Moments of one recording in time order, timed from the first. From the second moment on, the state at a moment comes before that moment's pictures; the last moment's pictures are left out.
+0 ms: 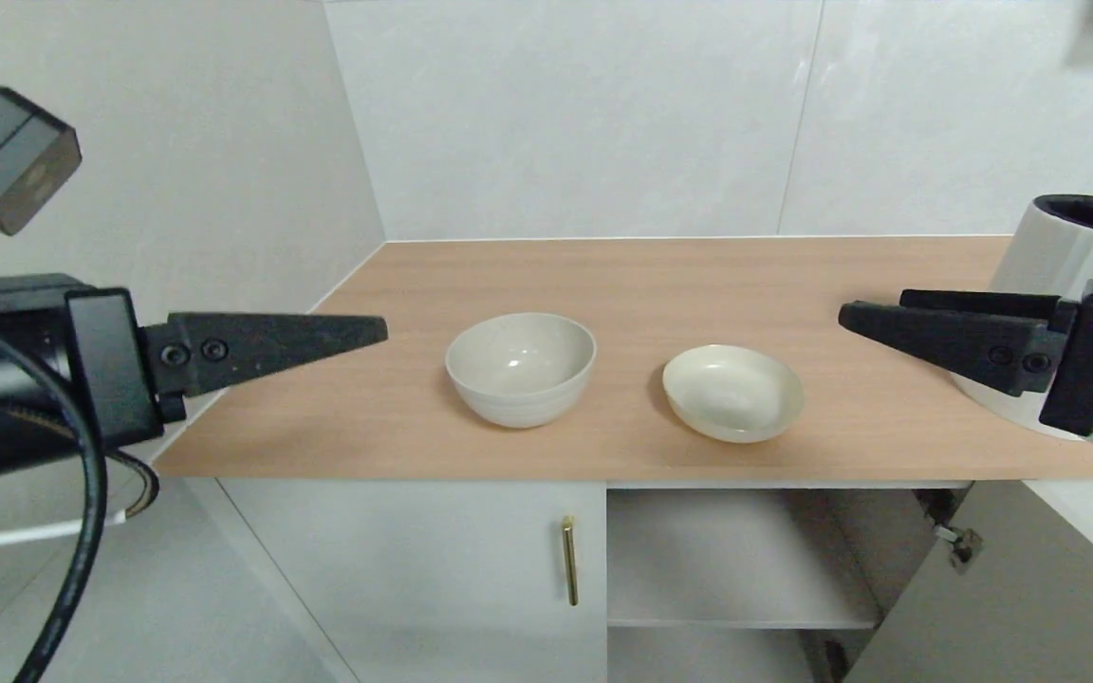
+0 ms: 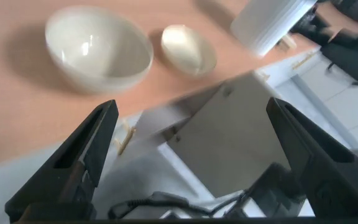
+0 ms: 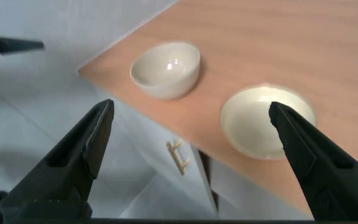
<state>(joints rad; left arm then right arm) -0.39 1.20 -0.98 -0.01 -0.39 -0.37 0.58 1.22 -0.85 -0.32 0.15 0.17</state>
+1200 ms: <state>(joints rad) -0.46 1.78 -1.36 0.21 0.26 -0.37 0.52 1.58 -1.25 0.18 -0.25 0.31</state>
